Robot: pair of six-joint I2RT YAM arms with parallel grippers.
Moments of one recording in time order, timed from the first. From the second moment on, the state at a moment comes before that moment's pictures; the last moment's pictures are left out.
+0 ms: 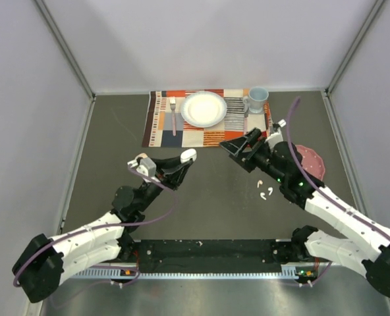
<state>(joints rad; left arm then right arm) -0.77 0.85 0.26 1.01 0.04 -0.19 0.65 0.92 0.69 0.10 -0.04 1.16</state>
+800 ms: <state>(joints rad) -0.77 1.11 0.12 1.27 0.23 -0.18 0.74 1.08 0.75 0.13 -0.21 1.23</state>
